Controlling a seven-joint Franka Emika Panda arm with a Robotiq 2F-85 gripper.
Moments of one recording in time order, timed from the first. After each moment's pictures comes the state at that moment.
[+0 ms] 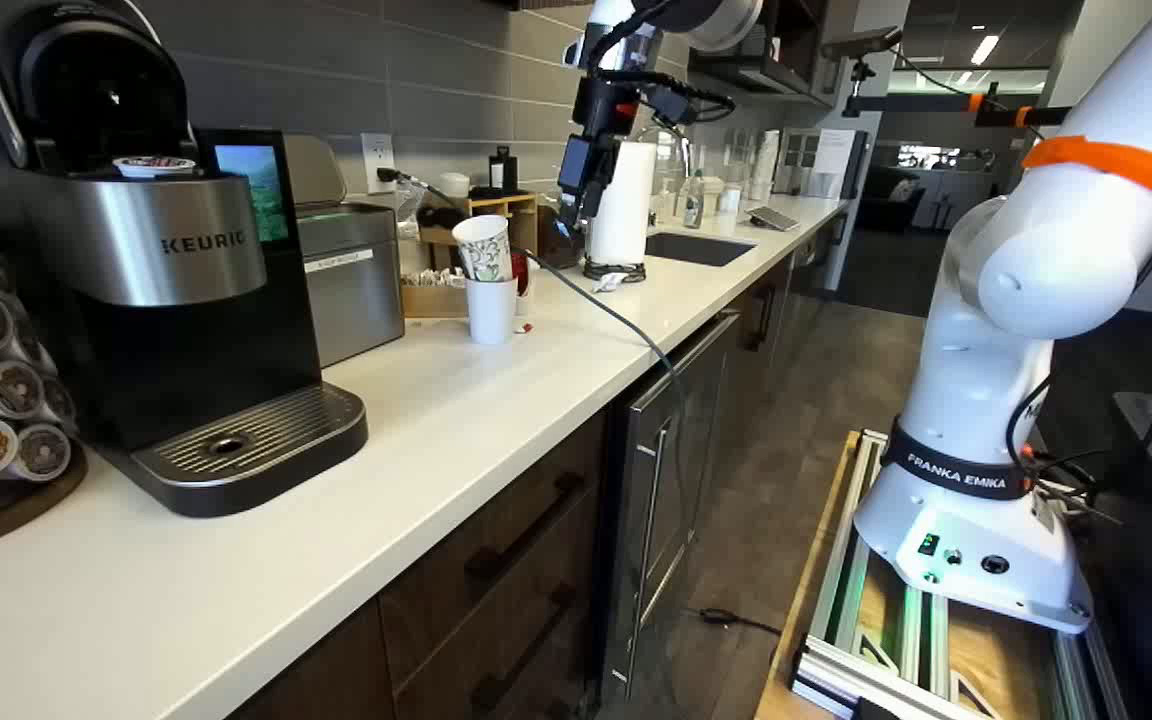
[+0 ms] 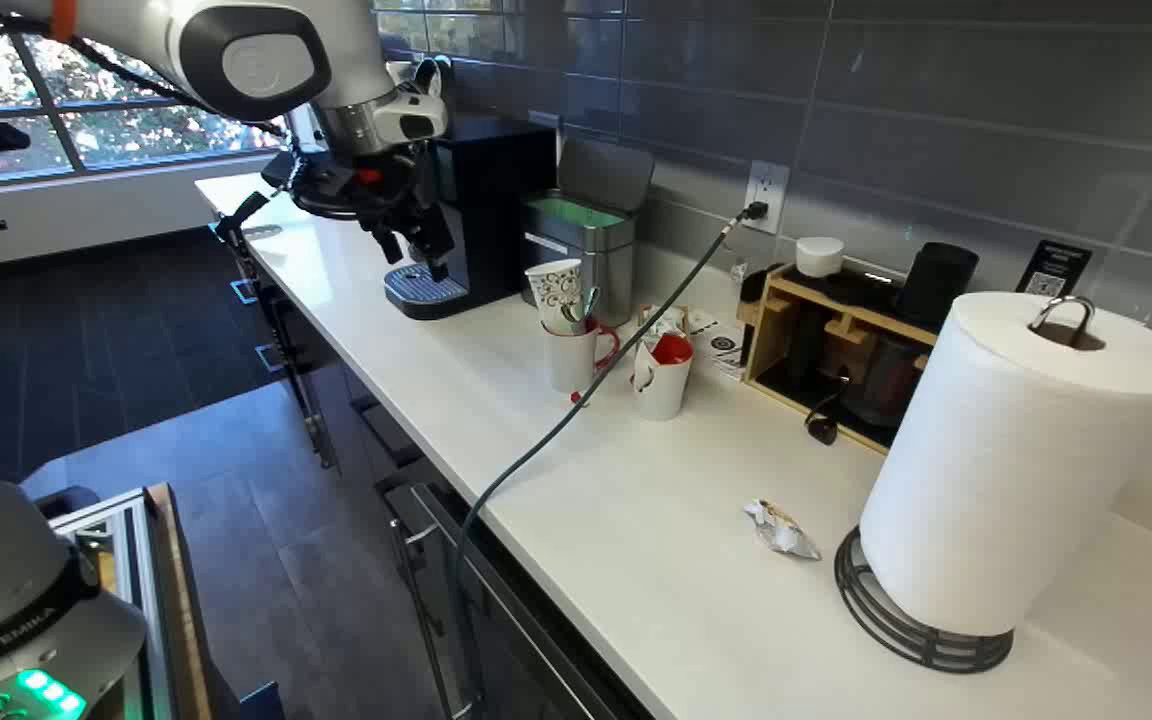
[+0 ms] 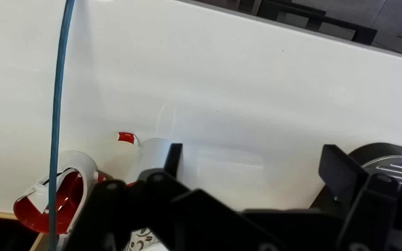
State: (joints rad) arm 0.09 -0.43 0.00 -2.43 0.03 2.23 -0.20
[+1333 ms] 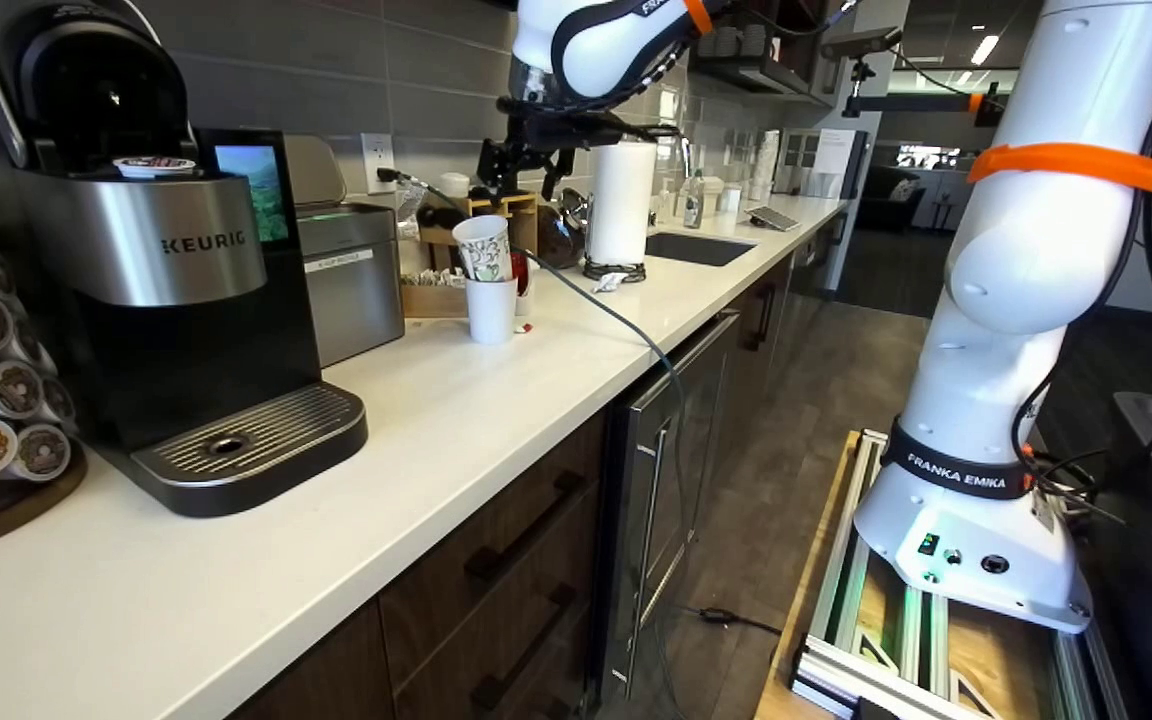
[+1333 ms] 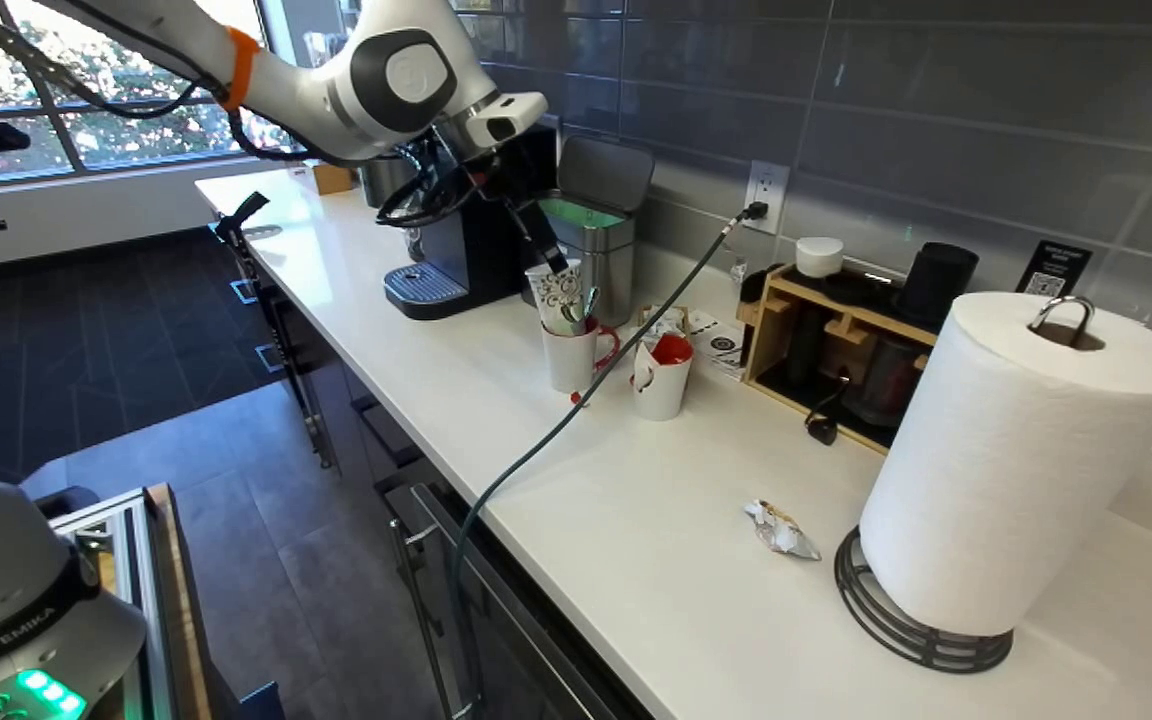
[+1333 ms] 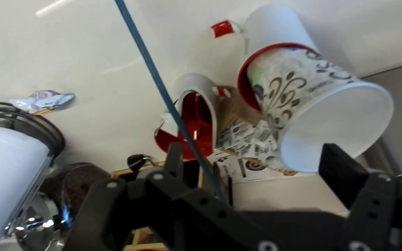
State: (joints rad) arm -0.08 -0.04 0.10 -2.12 -0.45 2.46 0.68
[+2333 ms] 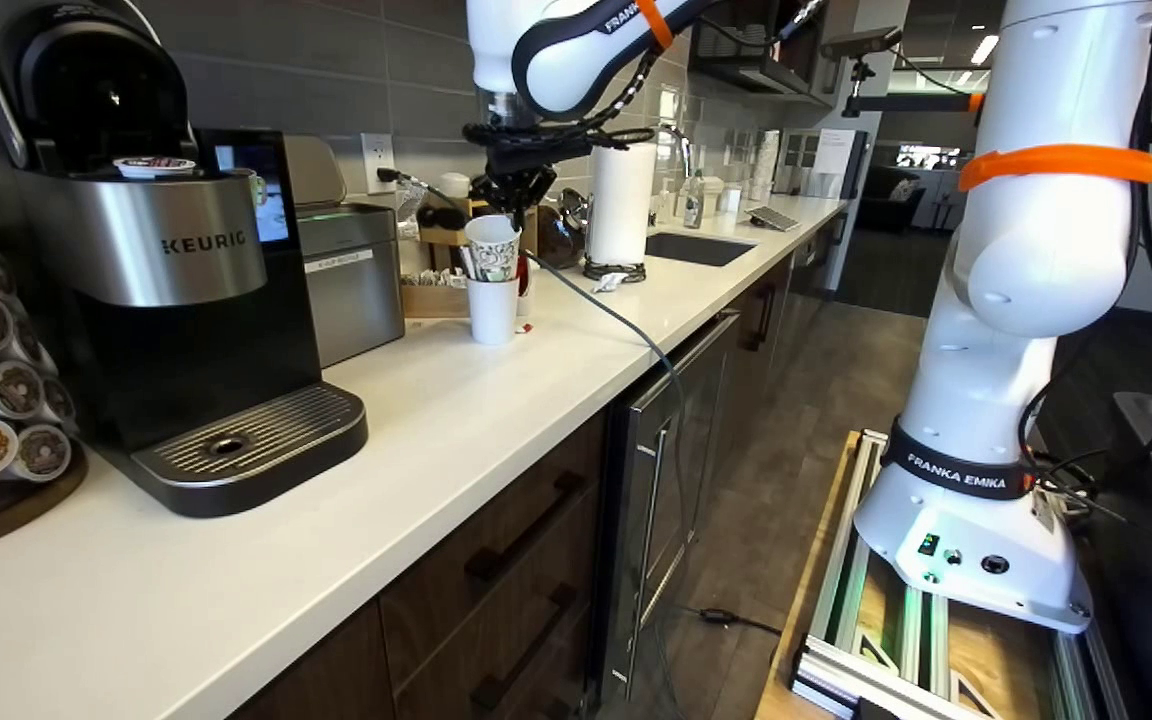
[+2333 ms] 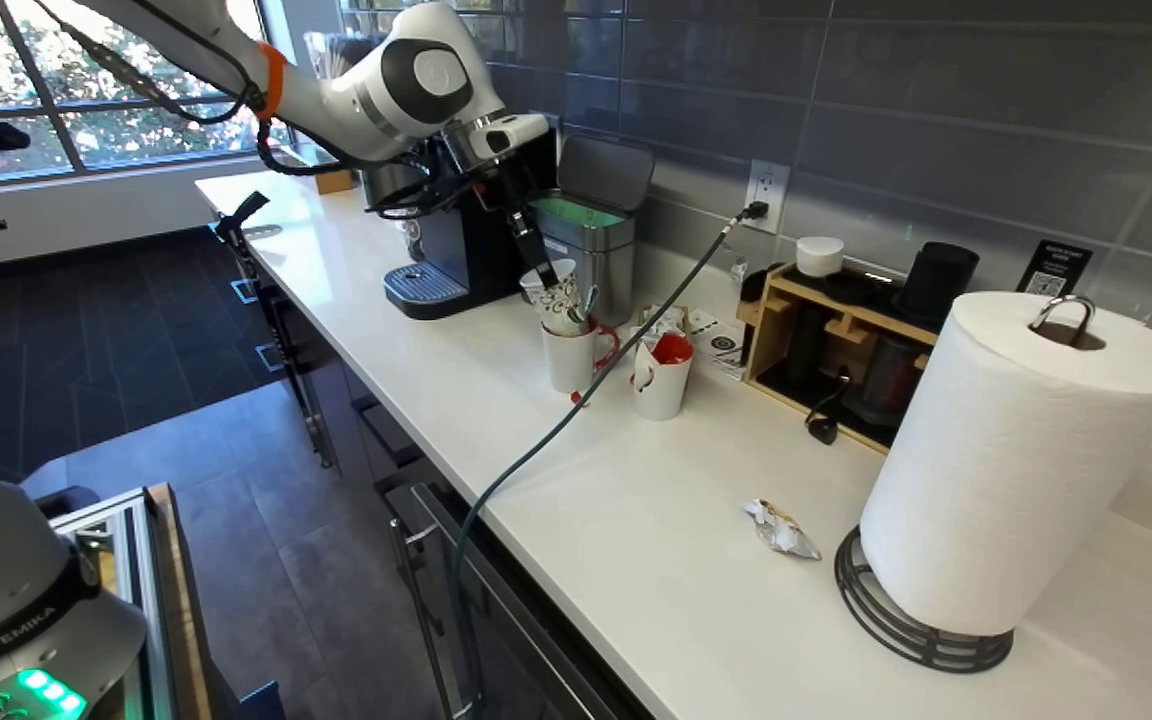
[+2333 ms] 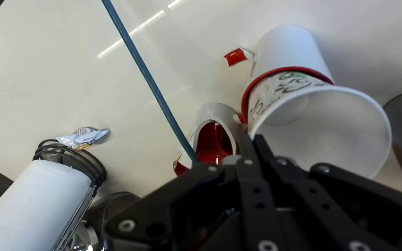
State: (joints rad) arm 0.03 0.07 0.07 -1.99 -0.55 2.23 0.92
